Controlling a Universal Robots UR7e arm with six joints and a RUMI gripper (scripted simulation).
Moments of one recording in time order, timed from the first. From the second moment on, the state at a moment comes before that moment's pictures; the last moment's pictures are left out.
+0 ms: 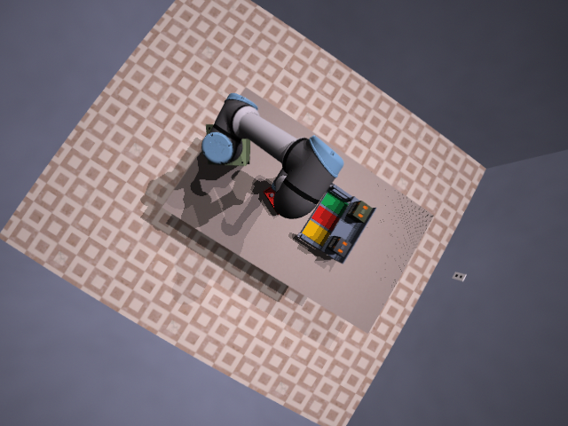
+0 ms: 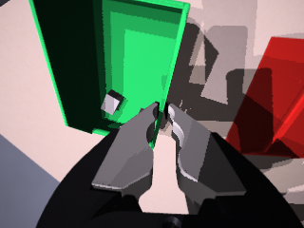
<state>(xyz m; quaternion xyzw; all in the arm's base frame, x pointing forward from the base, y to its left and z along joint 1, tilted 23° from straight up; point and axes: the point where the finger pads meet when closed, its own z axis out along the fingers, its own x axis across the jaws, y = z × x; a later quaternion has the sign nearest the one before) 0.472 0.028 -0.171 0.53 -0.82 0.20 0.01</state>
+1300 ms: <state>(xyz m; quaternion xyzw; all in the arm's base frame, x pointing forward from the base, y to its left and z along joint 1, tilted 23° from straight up) 0.464 0.041 -0.134 0.53 -0.82 0.20 0.01</state>
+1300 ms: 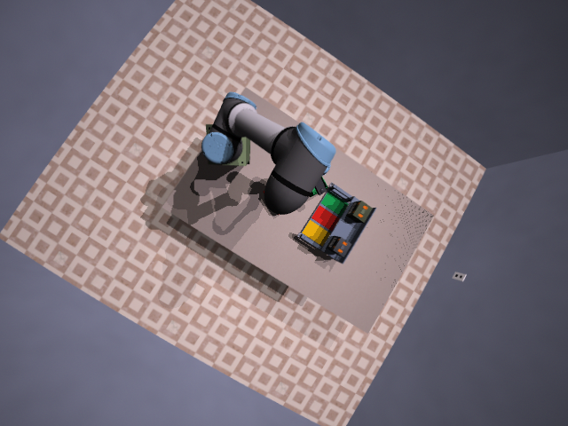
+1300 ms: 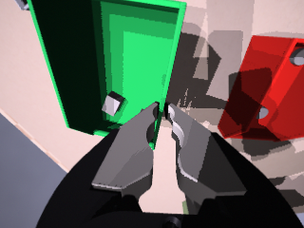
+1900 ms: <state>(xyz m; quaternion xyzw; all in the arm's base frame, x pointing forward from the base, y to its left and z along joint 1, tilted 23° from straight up) 0.462 0.046 -0.121 0.53 -0.82 0.20 0.01</state>
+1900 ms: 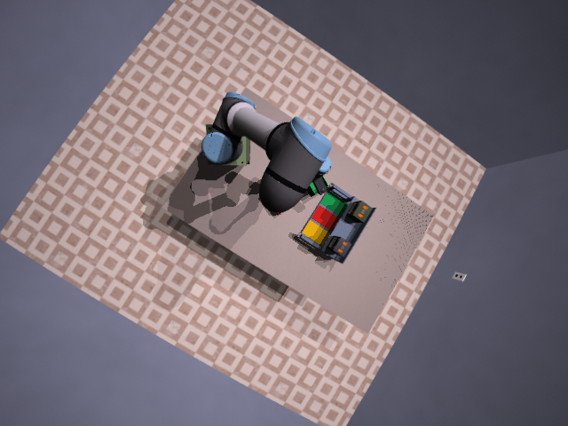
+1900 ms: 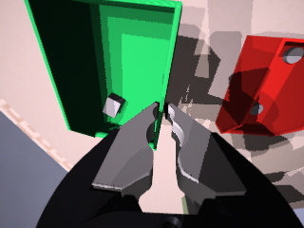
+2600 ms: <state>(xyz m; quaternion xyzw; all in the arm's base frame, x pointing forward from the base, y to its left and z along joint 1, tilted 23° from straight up) 0.460 0.049 -0.113 0.53 -0.82 0.20 0.01</state>
